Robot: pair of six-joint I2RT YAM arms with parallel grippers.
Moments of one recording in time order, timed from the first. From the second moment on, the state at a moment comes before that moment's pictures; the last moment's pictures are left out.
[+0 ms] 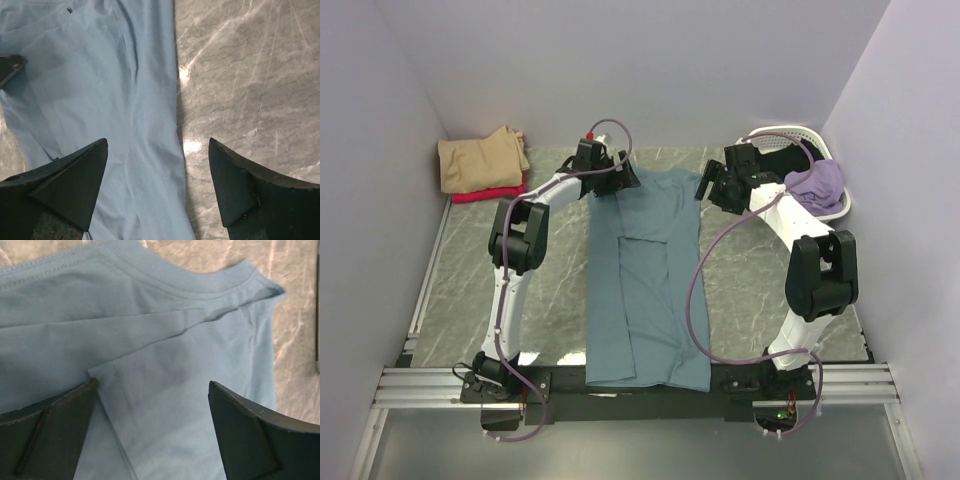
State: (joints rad) left arm -0.34 2.37 1.87 -0.14 0.29 -0.56; right arm 0.20 1.76 1.39 -0.48 0.00 0.53
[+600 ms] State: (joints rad) left arm -0.34 2.40 1.89 -0.13 0.30 -0.57; right arm 0.20 1.77 1.39 -0.47 -0.02 0.52
